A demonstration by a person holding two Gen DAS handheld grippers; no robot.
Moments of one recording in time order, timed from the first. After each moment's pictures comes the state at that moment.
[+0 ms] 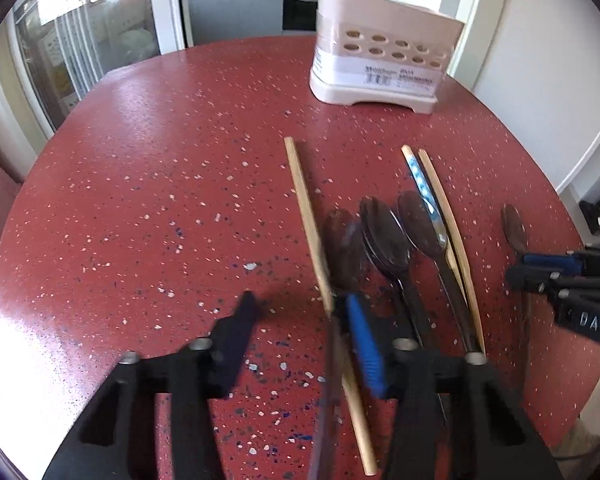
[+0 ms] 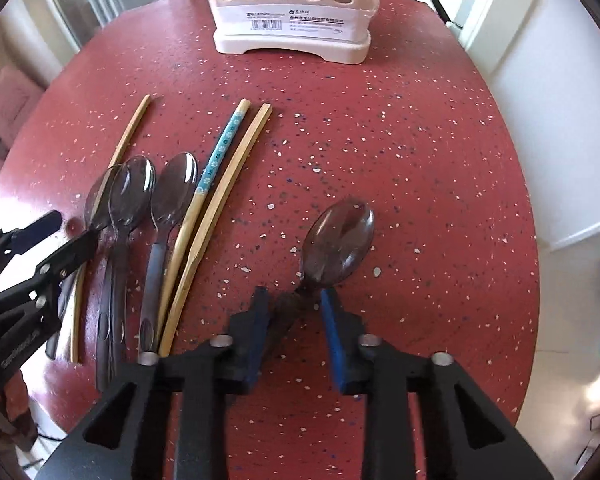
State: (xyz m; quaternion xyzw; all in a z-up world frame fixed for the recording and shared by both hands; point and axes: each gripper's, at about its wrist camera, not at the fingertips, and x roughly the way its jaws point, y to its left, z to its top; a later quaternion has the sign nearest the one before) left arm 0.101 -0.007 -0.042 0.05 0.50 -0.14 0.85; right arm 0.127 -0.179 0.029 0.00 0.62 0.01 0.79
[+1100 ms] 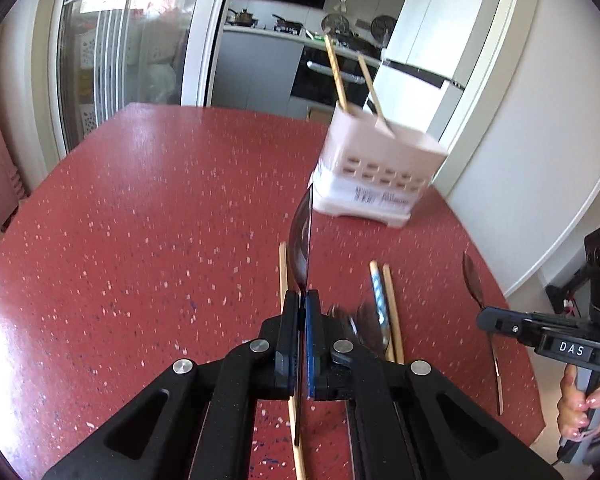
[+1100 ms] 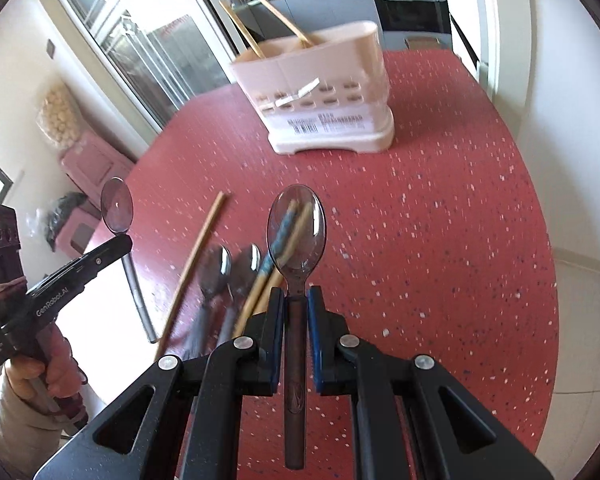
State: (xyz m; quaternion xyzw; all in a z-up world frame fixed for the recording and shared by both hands) left arm 0.104 0.022 0.025 -0.08 0.39 -0.16 0.90; right arm 0.107 -0.236 0.077 0.12 0.49 0.14 0.85
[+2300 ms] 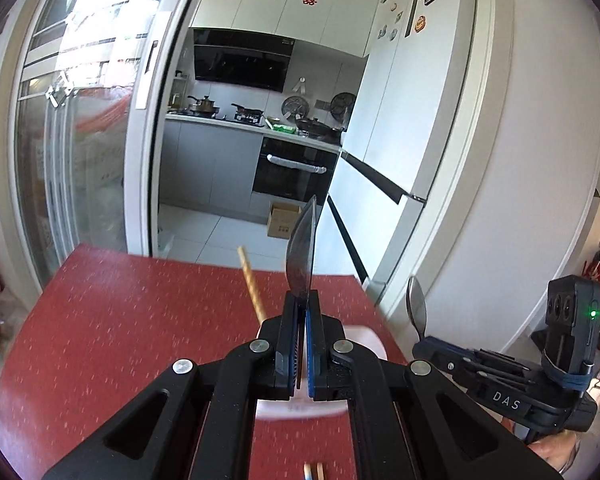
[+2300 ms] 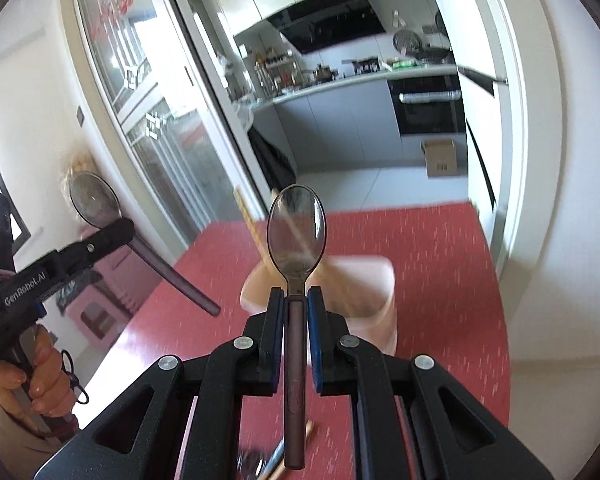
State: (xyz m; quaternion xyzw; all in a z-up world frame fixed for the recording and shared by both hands) left arm 0.229 -0.034 0.172 -0.09 0.24 -0.21 0.94; right arm 0.227 -0.264 0.191 0.13 0.32 0.15 0.93
